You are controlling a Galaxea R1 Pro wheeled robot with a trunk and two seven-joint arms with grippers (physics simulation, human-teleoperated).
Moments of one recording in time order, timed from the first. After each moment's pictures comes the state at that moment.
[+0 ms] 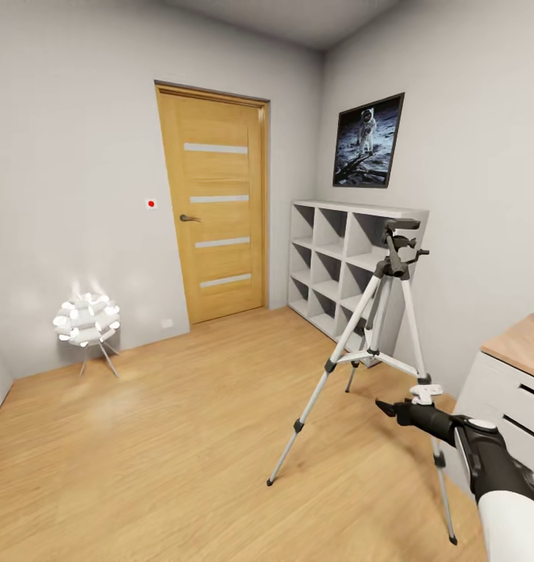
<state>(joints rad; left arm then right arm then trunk) 0.00 -0.04 0.01 -0.03 0.29 -0.01 0.00 -0.63 -0.16 -0.55 -0.77 0.39 0.28 0.76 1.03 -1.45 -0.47</state>
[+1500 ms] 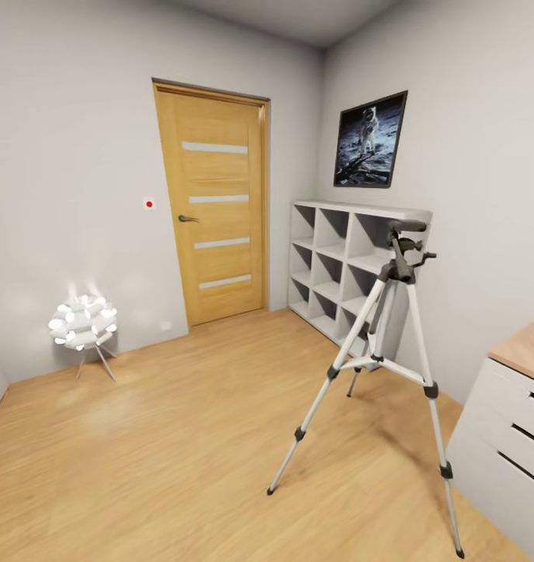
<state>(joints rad) 0.00 -0.04 0.01 -0.03 0.39 -0.01 0.00 -0.28 -0.17 -0.54 0.03 0.54 0.05 0.06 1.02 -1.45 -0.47</state>
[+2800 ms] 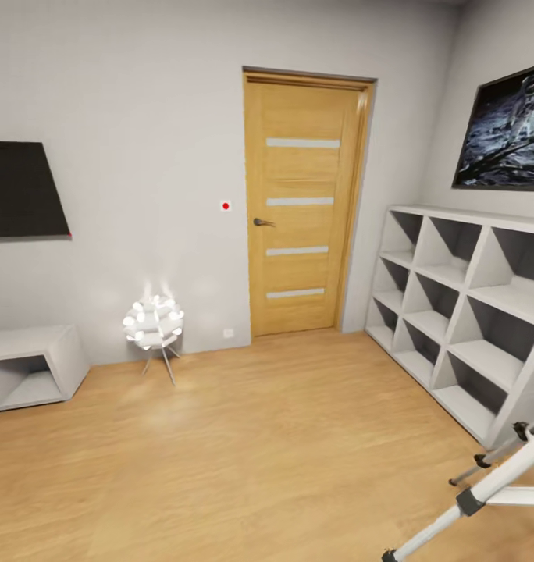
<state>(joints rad) 0.00 -0.04 0.01 -0.02 0.40 -0.01 0.00 -0.25 -0.16 -0.54 0.03 0.66 0.02 0.06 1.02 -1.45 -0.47</state>
